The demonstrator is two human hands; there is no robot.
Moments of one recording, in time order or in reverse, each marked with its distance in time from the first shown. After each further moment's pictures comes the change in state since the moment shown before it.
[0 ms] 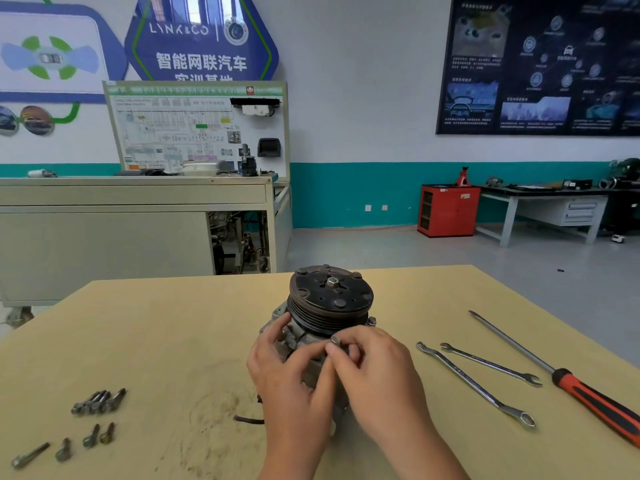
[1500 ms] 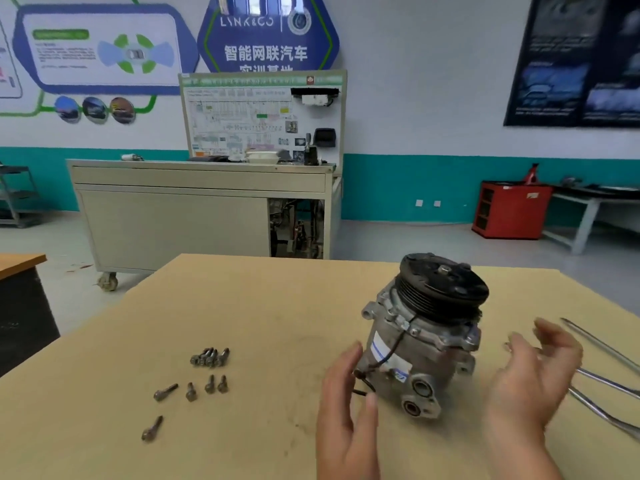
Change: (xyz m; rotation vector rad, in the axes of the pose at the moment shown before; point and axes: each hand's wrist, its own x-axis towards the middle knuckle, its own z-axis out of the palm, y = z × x) left_hand -0.035 -0.031 -0.084 -0.506 -0.027 -0.326; right_hand 0.008 0.037 0.063 0.813 0.775 0.094
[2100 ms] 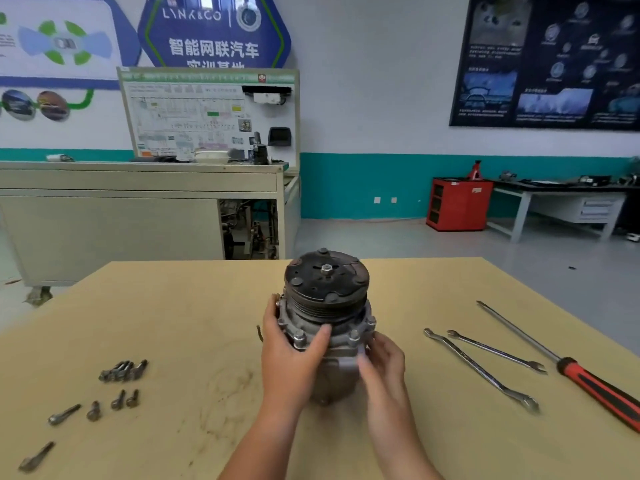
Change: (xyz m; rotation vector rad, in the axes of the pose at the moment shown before) left_hand 0.058 -0.030 0.066 0.263 -0.040 -0.050; right_hand -0.022 0.007 -0.040 -0.011 -0.568 0.456
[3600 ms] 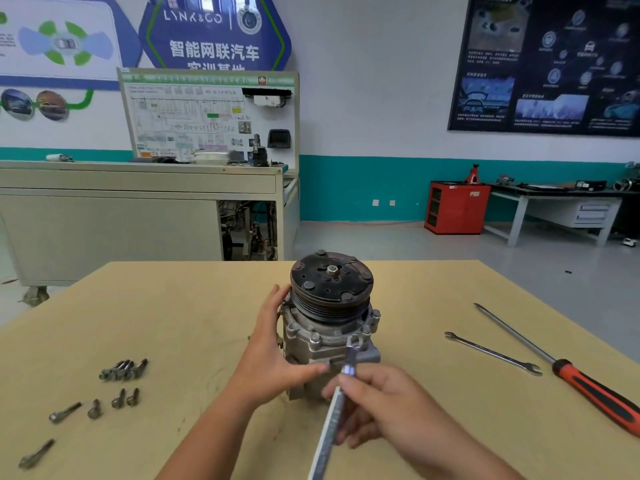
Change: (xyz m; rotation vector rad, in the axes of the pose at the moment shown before) left_hand 0.024 -0.006 -0.044 0.185 -0.417 0.247; right_hand -0.021 -0.095 -0.005 -0.273 -0.575 0.414
